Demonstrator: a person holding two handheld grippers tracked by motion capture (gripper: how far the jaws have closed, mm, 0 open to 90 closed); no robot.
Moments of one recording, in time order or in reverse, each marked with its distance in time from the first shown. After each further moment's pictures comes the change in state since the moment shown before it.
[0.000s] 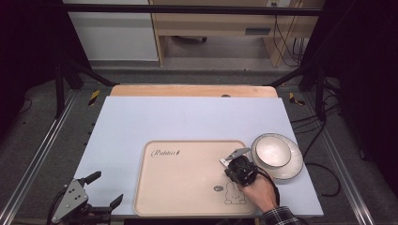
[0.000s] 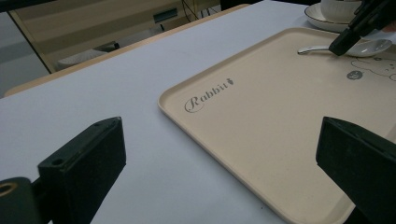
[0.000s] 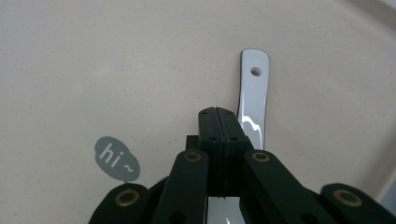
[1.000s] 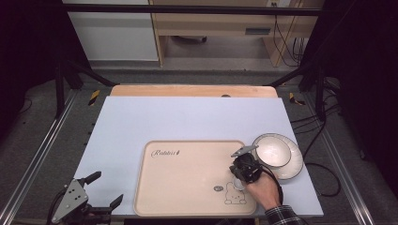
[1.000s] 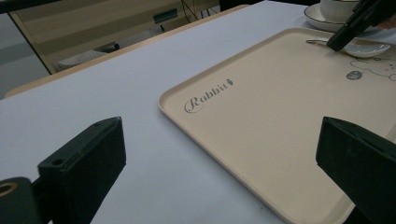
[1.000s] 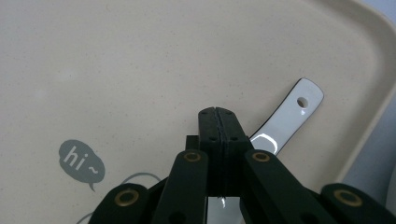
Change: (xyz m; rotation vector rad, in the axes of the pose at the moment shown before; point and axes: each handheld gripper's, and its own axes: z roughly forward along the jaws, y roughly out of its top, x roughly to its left) left arm 0.000 0.000 0.000 -0.001 0.001 0.004; right arm -0.016 -0.004 -0.002 -0.012 -0.031 0.051
